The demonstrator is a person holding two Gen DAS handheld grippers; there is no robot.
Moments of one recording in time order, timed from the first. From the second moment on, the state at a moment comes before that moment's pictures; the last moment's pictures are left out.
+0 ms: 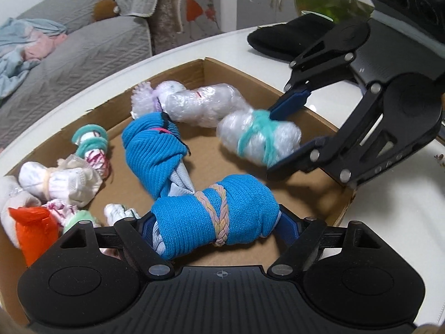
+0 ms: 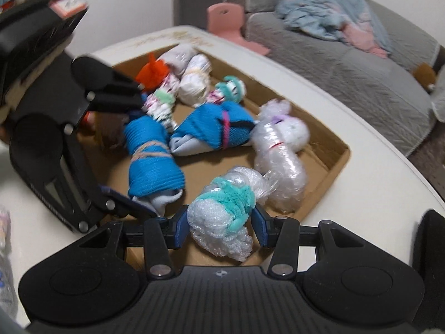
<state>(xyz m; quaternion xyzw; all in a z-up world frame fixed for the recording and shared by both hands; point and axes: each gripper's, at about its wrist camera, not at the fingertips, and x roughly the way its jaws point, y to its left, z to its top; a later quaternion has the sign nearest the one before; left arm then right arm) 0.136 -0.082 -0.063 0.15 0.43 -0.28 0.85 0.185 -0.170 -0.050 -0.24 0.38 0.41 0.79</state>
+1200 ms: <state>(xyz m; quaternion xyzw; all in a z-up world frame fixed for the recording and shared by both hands) 0.114 -0.076 -0.045 0.10 0.42 -0.23 0.87 0.159 -0.161 -0.041 -0.27 0.35 0.36 0.82</state>
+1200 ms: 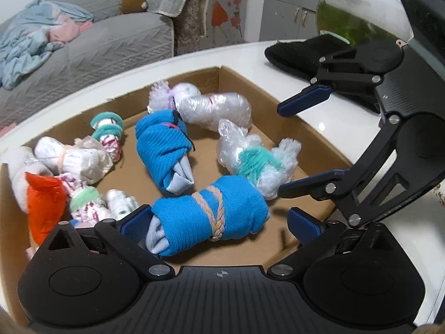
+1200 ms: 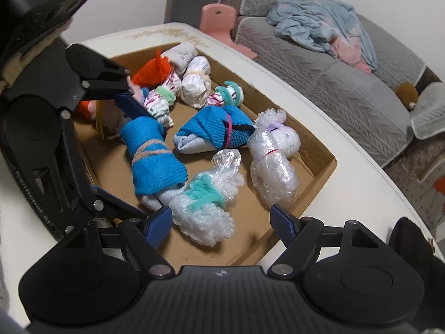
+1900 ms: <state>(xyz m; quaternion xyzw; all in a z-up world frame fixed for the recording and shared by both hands) 0.064 -0.015 -0.002 0.01 0.35 -0.04 0.93 0.123 -0.149 -0.019 -0.07 0.36 0.24 0.90</state>
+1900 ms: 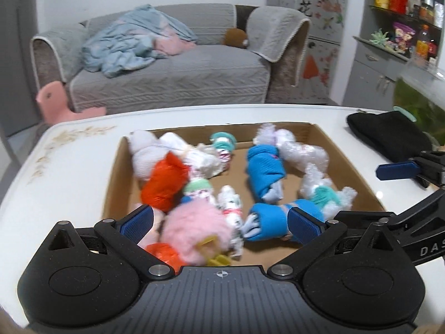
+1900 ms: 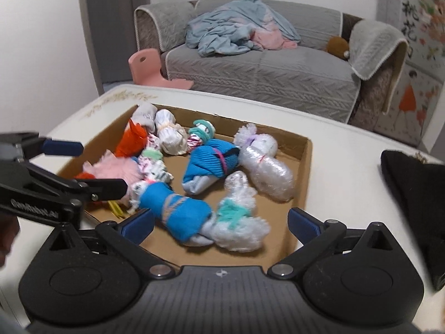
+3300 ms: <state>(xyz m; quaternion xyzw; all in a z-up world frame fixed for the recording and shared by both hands) 0.048 0.013 0.003 0.02 0.34 0.05 0.94 0.105 -0.124 -0.020 -0.01 0.36 0.22 0.91</state>
